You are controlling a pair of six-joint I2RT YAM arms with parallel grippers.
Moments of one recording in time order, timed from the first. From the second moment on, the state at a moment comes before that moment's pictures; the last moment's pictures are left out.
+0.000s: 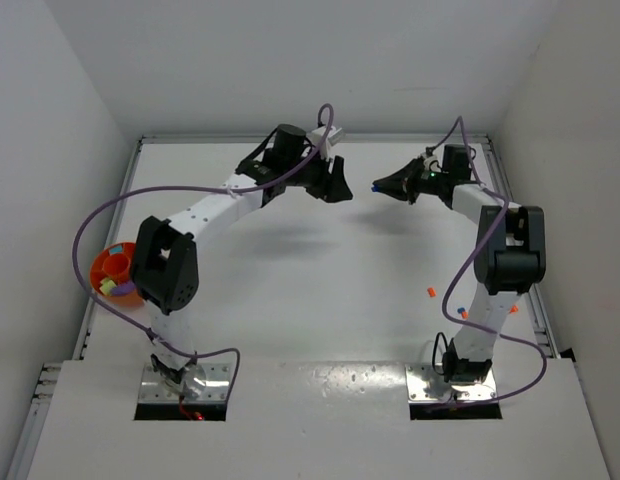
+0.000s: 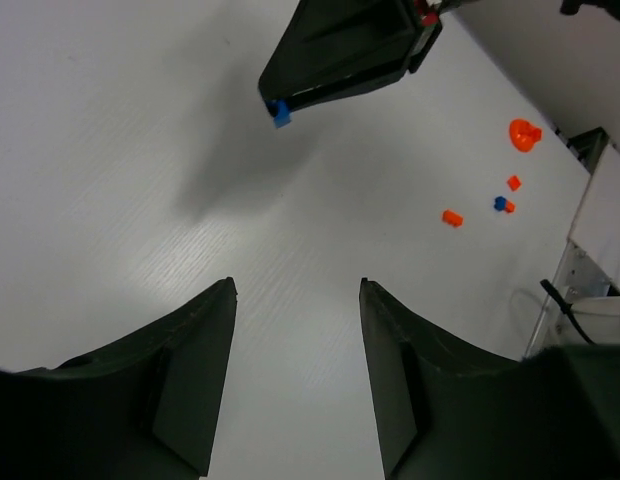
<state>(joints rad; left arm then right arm) -0.54 1.85 1.59 -0.25 0.52 -0.17 -0.06 1.93 1.22 0.05 -0.95 1.02</state>
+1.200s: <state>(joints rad) -0.60 2.11 1.83 -0.22 0.45 -0.24 0.01 1.94 1.27 0.06 -0.90 1.07</state>
